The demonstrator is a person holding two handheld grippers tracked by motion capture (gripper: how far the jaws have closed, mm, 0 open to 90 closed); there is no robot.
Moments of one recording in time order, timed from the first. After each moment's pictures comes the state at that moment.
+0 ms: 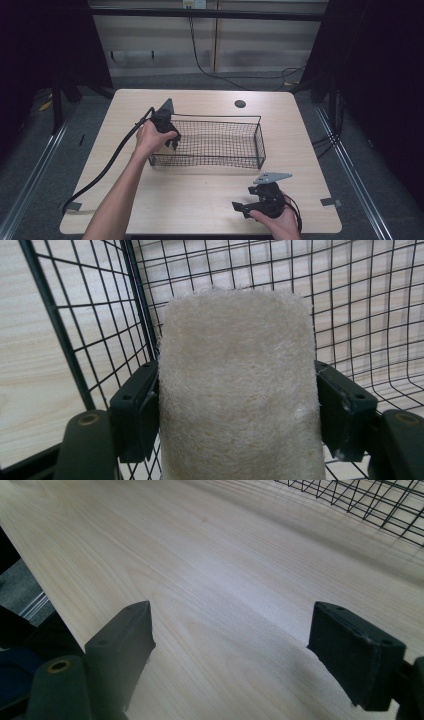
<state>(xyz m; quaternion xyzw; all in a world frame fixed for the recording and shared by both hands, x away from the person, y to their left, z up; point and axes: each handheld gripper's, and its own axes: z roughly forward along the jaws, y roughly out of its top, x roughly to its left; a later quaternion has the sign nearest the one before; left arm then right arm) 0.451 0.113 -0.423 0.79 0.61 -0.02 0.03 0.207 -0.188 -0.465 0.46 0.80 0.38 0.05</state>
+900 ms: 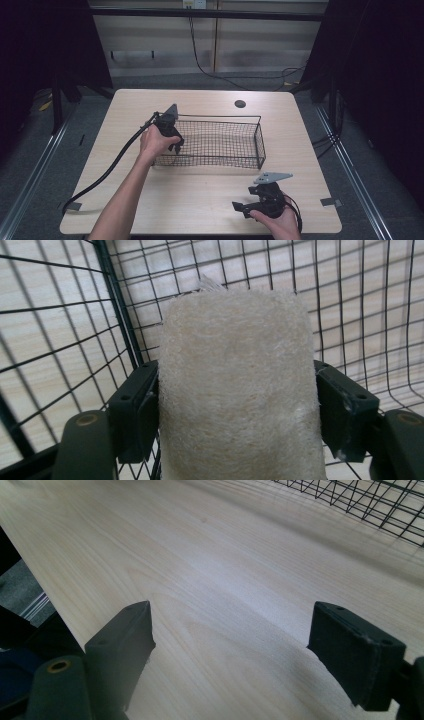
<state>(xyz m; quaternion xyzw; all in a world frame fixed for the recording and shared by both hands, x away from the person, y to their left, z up) 0.449 0.104 -0.441 0.80 0.60 -0.02 0.01 0.207 -0.188 -0.465 0.46 0.80 0.38 0.05</state>
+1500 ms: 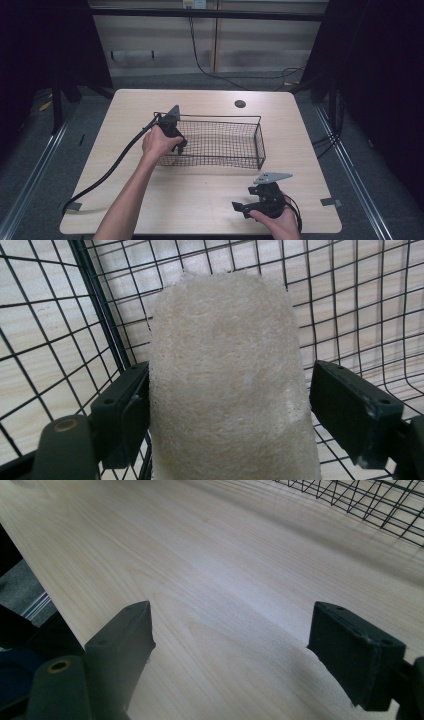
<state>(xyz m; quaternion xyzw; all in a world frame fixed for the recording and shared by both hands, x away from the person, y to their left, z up) 0.449 0.100 -0.444 0.81 0.59 -0.03 0.00 0.207 -0.188 -0.465 0.46 0.80 0.38 0.05</state>
